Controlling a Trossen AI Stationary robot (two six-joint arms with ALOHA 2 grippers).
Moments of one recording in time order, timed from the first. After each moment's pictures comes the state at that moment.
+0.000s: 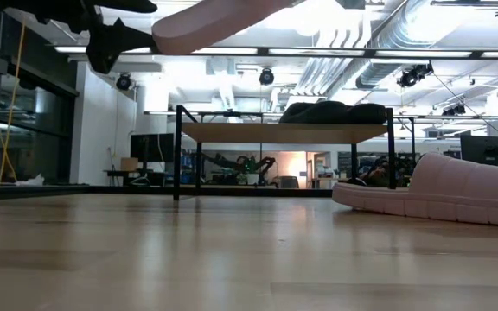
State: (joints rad) left arm -0.14 0.78 0.46 0.10 -0.37 -0.45; right arm 0.09 1.51 1.65 -0.78 -0.06 0.18
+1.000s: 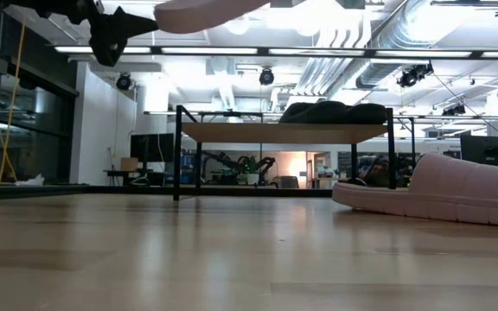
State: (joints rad) left arm -0.14 0.78 0.47 0.14 -0.25 -0.42; right arm 0.11 1.47 1.65 -0.79 -0.04 0.17
